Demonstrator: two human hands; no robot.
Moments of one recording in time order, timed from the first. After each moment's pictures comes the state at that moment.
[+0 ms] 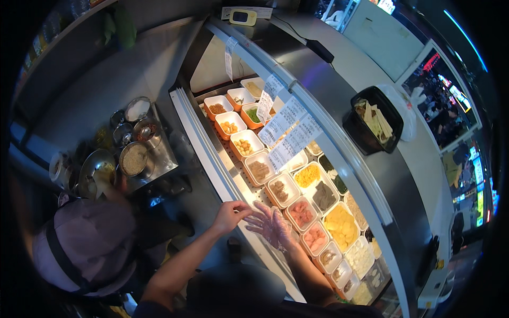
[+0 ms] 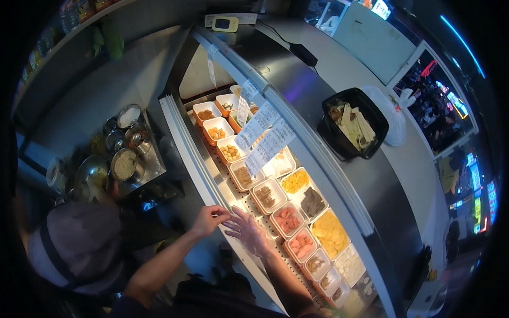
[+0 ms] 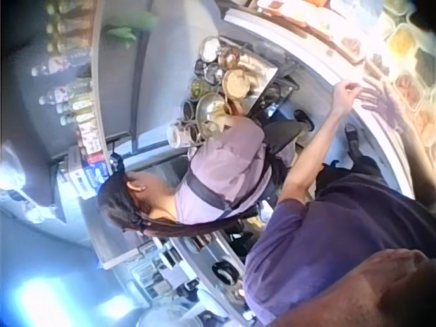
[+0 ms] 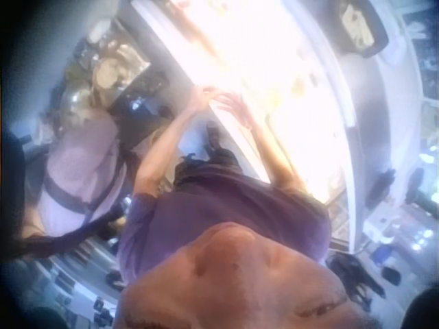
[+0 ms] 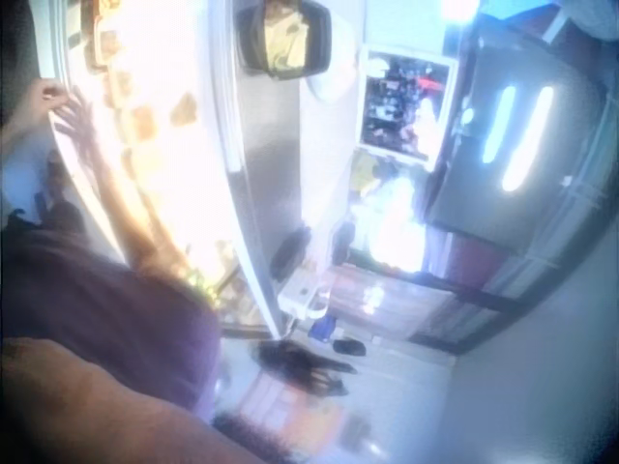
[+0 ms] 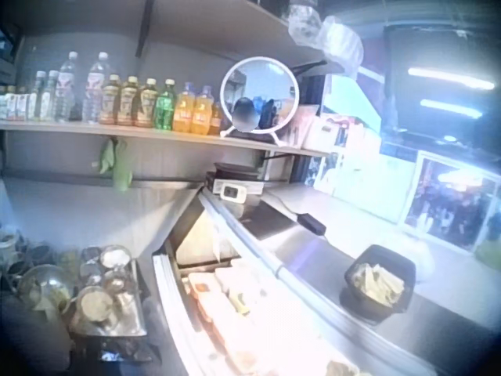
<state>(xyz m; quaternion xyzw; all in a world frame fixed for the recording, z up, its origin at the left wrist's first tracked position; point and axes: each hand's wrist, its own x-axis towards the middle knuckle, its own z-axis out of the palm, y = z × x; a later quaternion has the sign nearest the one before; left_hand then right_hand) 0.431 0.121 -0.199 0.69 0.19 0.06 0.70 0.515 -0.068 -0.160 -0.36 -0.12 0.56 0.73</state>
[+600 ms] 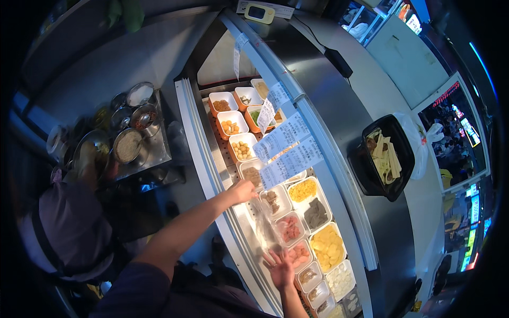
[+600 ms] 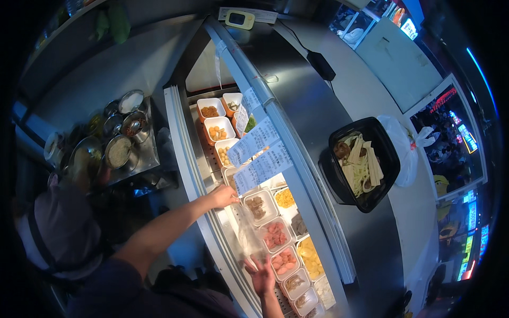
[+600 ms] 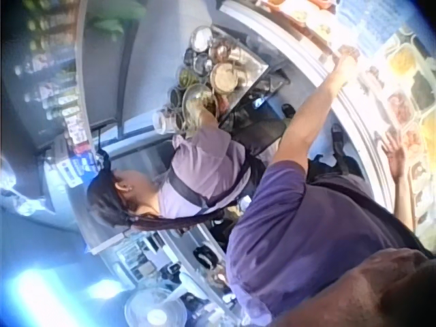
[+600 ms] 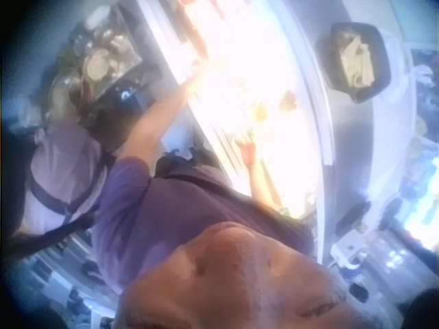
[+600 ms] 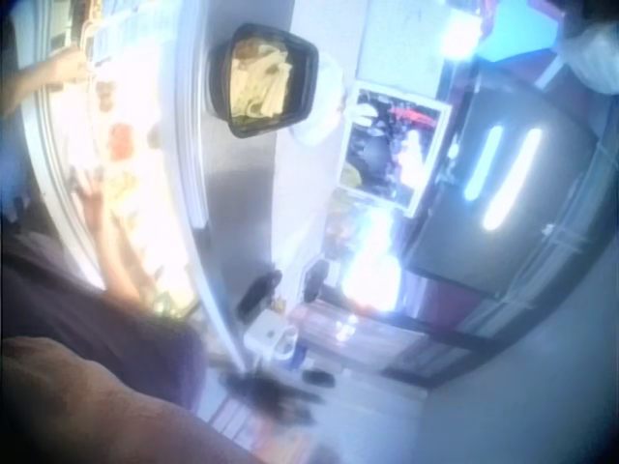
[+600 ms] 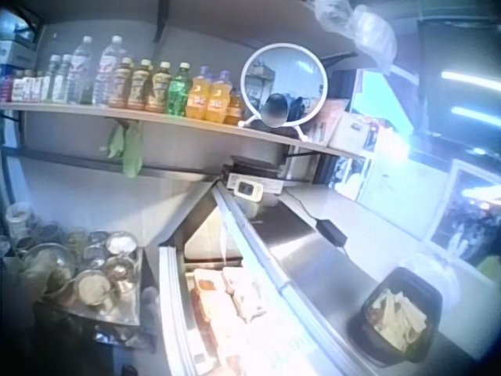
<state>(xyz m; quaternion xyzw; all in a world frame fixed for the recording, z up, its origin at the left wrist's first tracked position) 0.606 0.171 -0.264 0.89 0.10 -0.01 0.44 0.503 -0.226 -0.229 -0.41 0.13 0.40 0.81</state>
